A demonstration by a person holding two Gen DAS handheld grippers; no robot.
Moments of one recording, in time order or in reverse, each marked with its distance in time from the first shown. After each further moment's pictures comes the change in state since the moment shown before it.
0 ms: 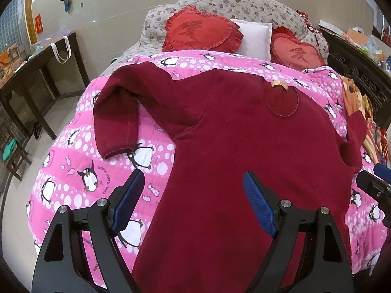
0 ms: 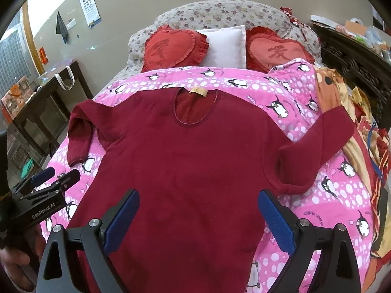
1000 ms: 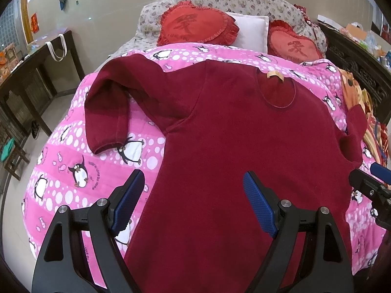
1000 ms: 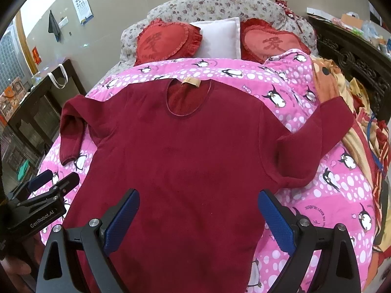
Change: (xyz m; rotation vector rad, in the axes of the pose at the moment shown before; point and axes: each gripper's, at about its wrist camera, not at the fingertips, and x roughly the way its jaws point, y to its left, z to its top) left arm 0.012 -0.017 -0.005 0.011 0.027 -0.005; right arm 0.016 -0.004 -0.004 0.023 0.040 -0.028
